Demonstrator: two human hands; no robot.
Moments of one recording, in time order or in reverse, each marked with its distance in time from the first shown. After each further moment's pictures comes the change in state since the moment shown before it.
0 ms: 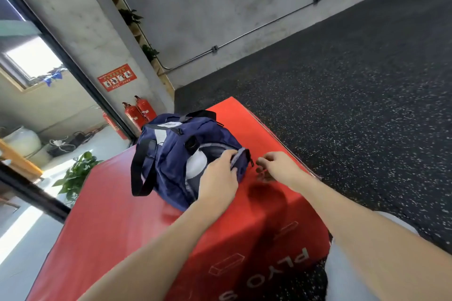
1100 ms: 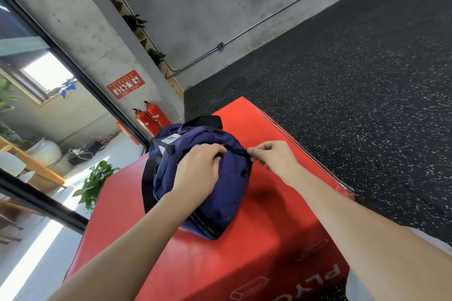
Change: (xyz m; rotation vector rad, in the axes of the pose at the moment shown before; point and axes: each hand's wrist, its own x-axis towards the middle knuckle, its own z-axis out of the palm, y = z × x) left_hand 0.066 -0.051 -0.056 0.262 0.063 0.233; right_hand 0.052 -0.037 0.032 0.104 0.092 -0.152
